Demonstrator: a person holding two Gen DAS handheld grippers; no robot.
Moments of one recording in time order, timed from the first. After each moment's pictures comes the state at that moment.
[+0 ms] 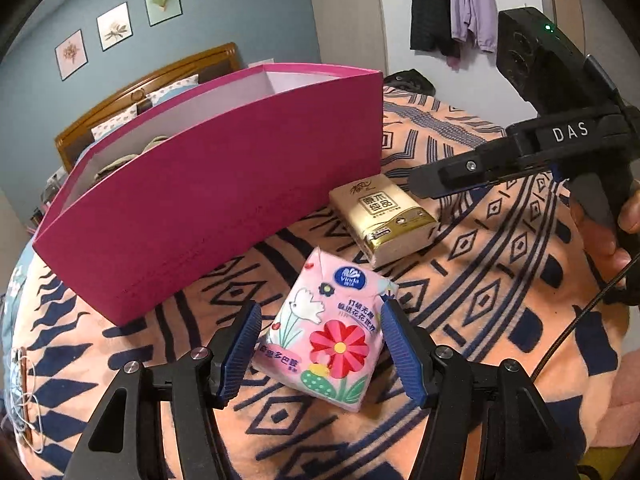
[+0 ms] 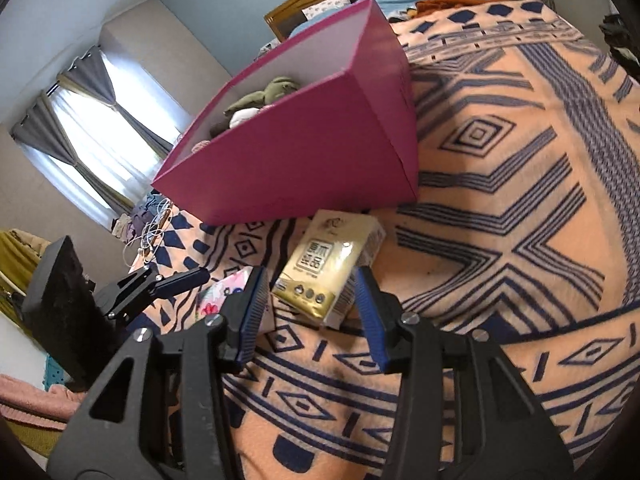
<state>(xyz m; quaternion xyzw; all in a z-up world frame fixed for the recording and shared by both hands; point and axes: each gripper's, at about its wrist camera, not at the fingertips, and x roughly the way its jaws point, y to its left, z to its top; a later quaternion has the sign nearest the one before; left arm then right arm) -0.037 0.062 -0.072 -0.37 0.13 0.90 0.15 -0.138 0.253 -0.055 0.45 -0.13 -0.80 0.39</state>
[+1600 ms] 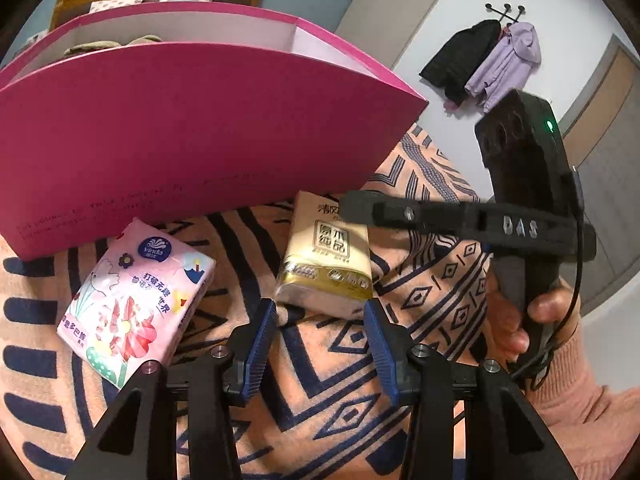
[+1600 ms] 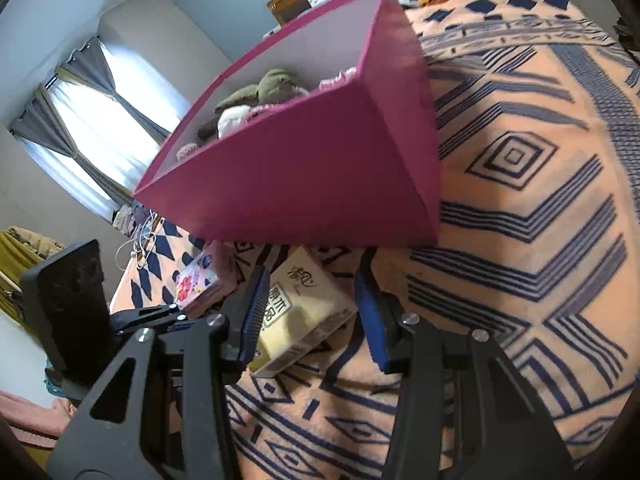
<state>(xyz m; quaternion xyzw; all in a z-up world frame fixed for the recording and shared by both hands) -0.087 0.047 -0.087 -0.45 -0.11 0.85 0.23 -0.177 0.219 -0.063 0.47 -0.11 -0.78 0.41</state>
